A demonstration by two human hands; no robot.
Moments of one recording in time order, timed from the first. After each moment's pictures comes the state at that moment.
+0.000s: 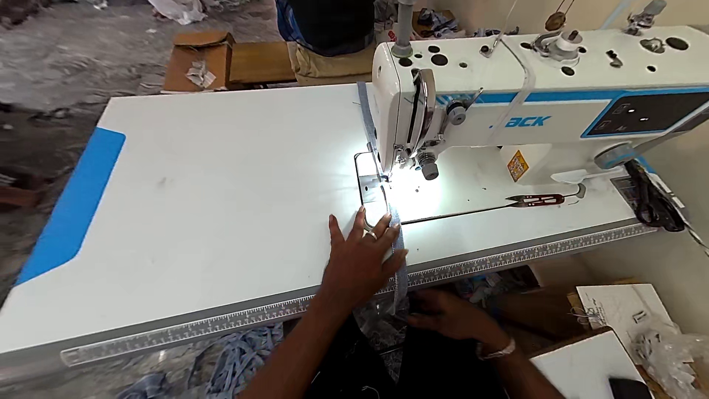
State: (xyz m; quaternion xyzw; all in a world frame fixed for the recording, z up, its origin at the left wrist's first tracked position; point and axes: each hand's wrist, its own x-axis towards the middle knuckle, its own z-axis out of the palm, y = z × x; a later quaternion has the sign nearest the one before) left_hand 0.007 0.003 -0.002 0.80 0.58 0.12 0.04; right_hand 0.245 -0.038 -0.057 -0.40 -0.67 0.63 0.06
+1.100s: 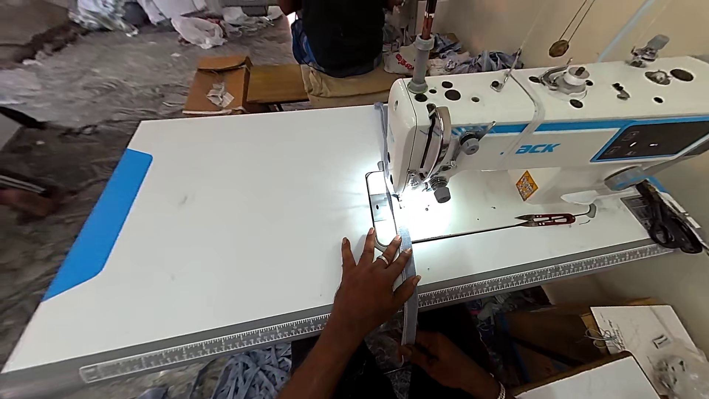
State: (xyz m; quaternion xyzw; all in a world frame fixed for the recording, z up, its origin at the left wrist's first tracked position) left_hand 0.007 -0.008 -0.006 0.80 0.58 0.12 0.03; right_hand 0.220 -0.082 -0.107 -0.33 -0.66 0.65 0.18
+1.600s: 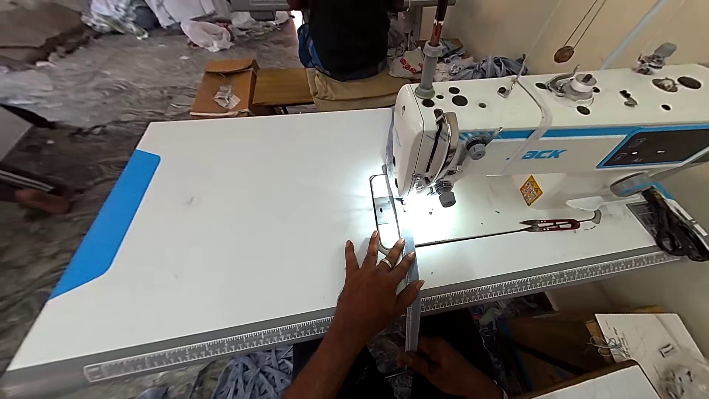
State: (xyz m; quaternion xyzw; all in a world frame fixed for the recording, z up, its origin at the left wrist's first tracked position) left_hand 0.006 -0.008 -0.008 0.80 0.58 0.13 0.03; right_hand 0.219 -0.082 -0.112 -0.33 -0.68 0.64 0.18
